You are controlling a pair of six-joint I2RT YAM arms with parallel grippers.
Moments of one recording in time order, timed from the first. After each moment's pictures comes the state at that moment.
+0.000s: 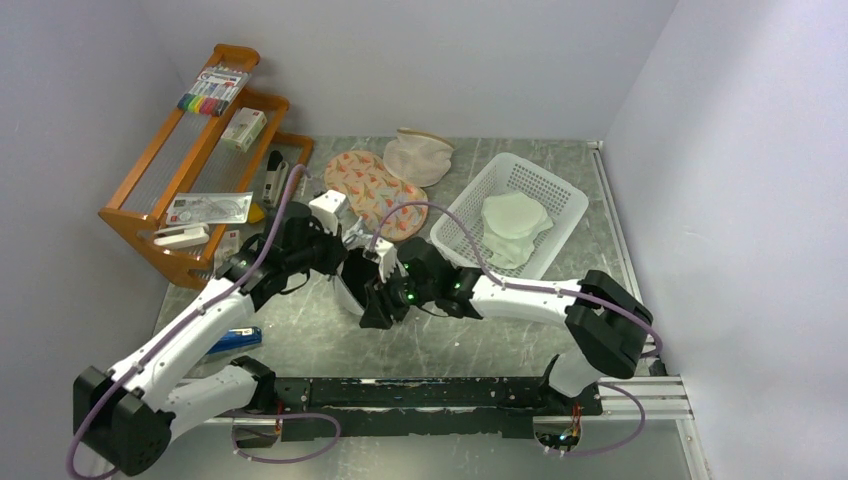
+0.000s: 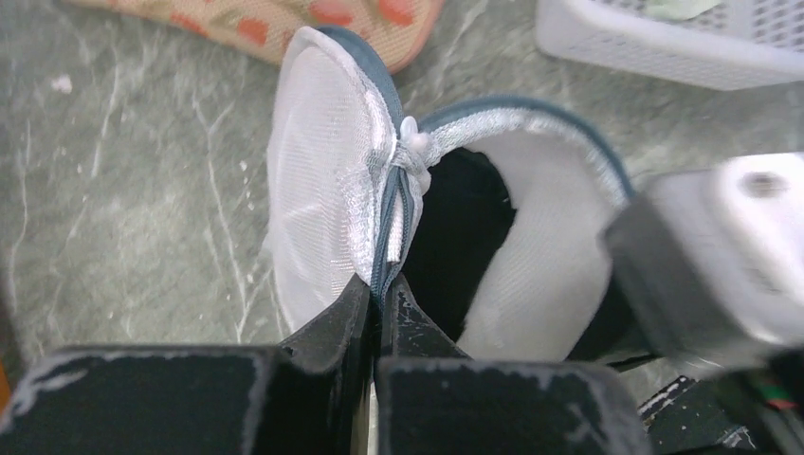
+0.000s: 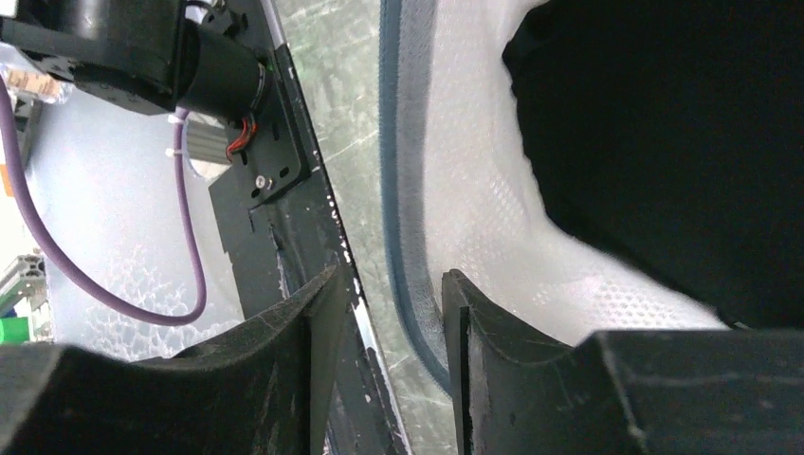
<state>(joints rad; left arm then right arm) -0.51 1.03 0.81 -0.41 0.09 -0.12 1.00 1.55 0.87 0.10 -0.45 0.34</state>
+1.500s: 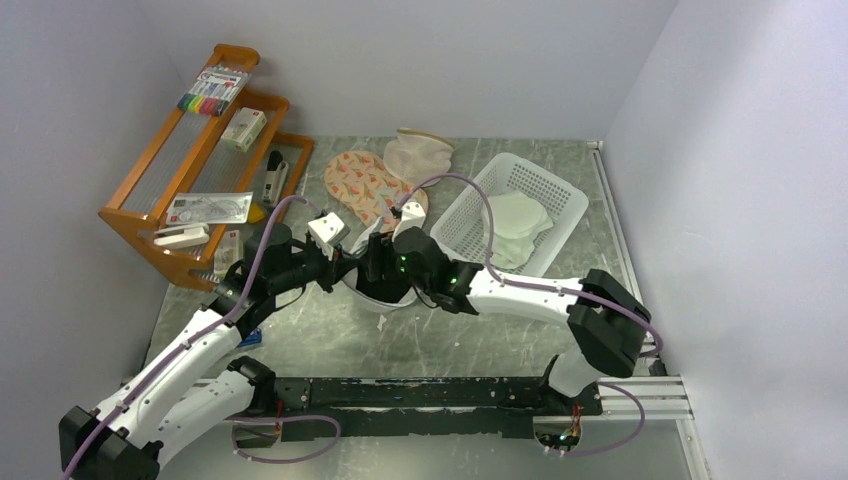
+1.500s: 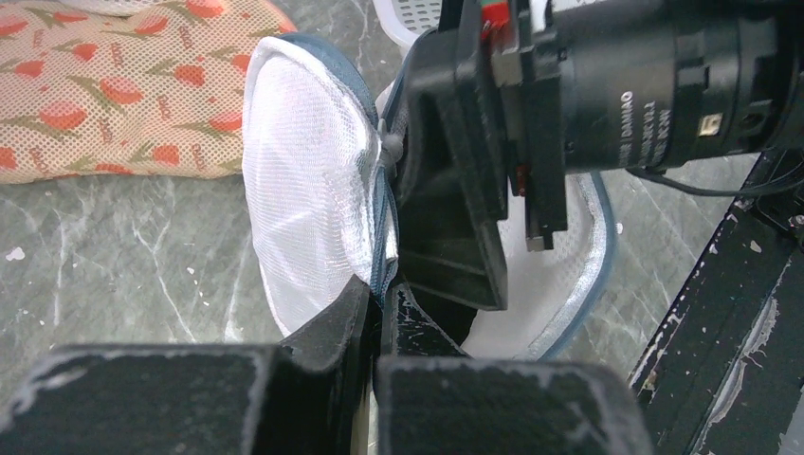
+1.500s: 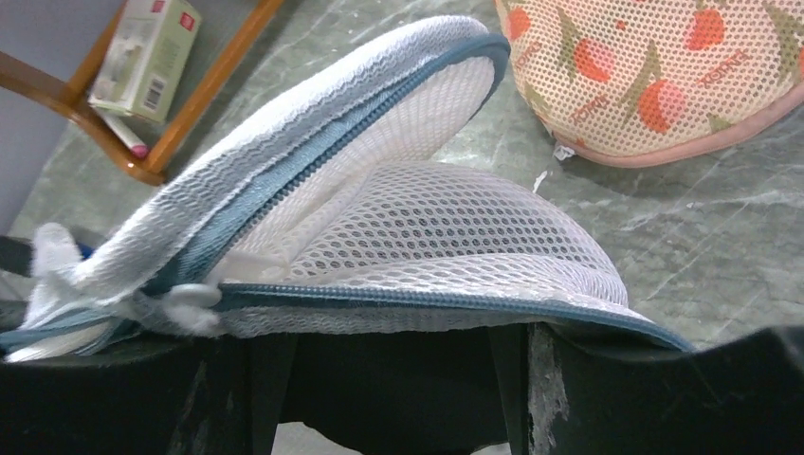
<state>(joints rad) -0.51 0.81 0.64 -0.21 0.37 0.06 1.03 1.56 0.94 0.19 0.31 0.53</state>
